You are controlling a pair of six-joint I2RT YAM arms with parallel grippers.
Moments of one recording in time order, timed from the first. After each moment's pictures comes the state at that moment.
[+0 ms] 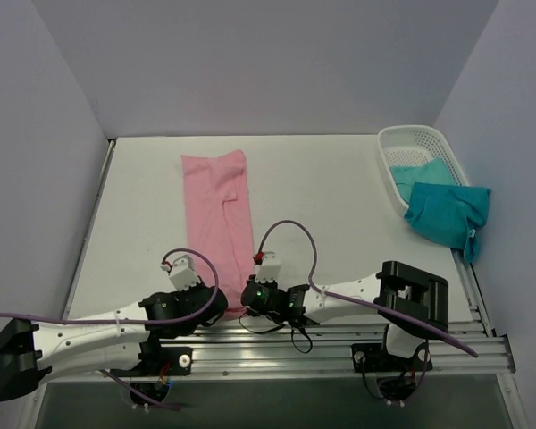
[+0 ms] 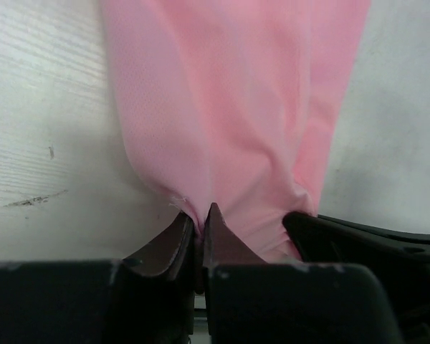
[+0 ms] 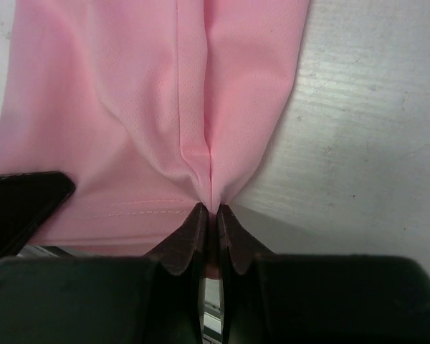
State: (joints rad) left arm -1.18 0.89 0.40 -0.62 -0.66 -1.49; right arm 1.30 1.65 0.74 0.05 0.45 1.06
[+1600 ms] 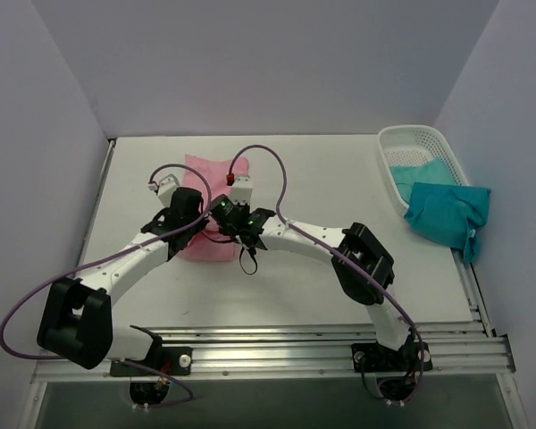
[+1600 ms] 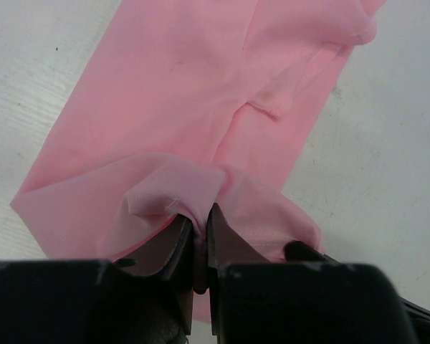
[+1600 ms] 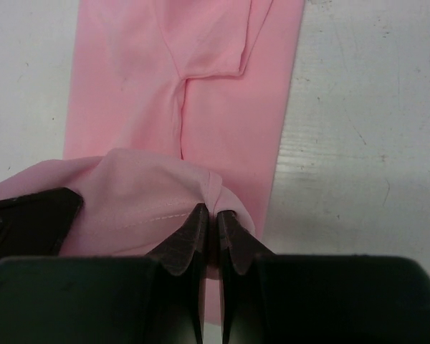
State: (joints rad) left arm -0.43 1.35 0.85 -0.24 -0.42 -0.85; right arm 0.99 2.06 1.59 -0.30 0.53 0.80
